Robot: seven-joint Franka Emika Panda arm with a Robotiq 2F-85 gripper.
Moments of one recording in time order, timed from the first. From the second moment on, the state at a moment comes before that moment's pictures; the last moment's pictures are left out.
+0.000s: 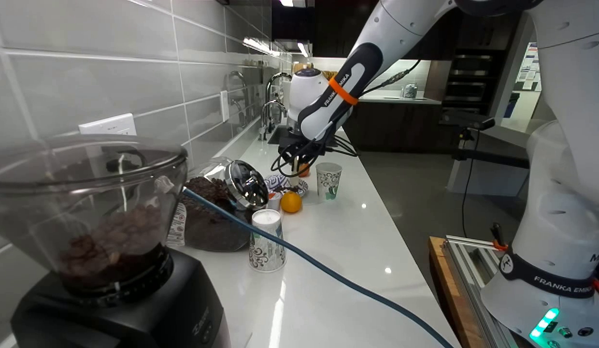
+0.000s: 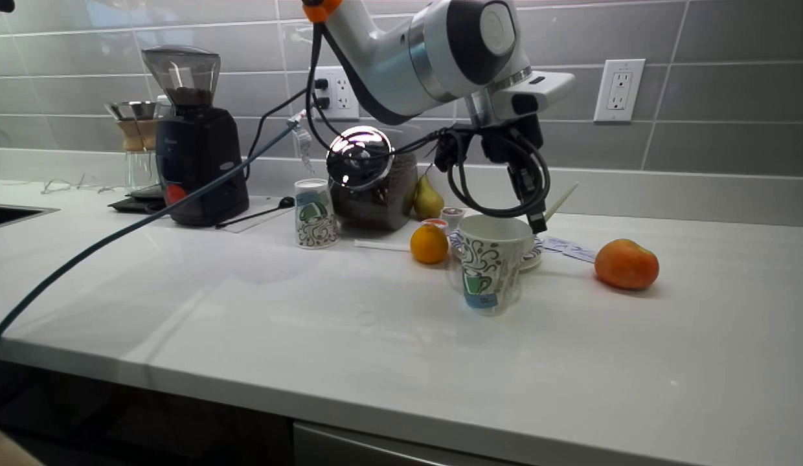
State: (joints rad) arm -0.01 0.41 -0.48 -2.06 -0.23 2.76 1.08
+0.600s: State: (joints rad) arm 0.10 0.51 -0.55 -2.06 -0.24 3.00 1.19
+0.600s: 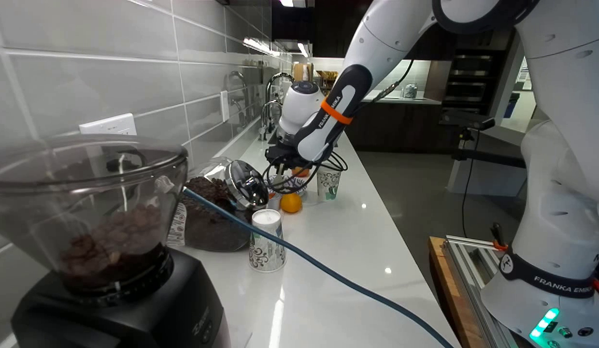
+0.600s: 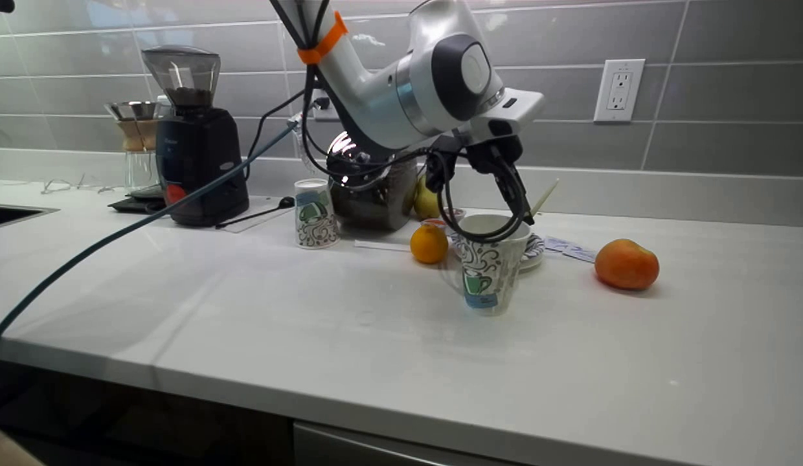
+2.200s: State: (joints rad) arm 0.13 0.46 -0.60 -2.06 -0.23 2.79 1.15
